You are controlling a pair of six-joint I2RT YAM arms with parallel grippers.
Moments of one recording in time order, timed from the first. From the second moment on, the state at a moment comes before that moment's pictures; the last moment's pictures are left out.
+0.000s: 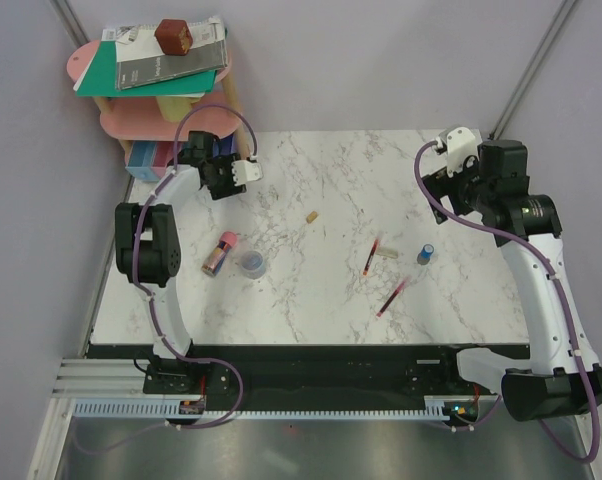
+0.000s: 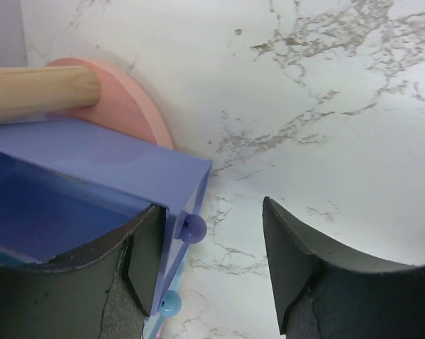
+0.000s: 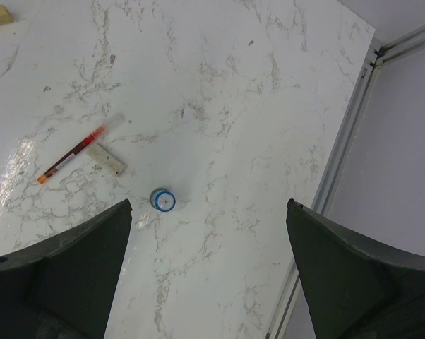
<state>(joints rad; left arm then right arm) -0.08 2.04 1.59 -0.49 0.33 1.31 0.09 1.16 1.41 -0.87 -0.07 -0.41</state>
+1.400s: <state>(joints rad) -0.27 2.01 1.52 -0.71 0.47 1.23 0.09 1.17 1.49 -0.90 -0.08 -0.39</state>
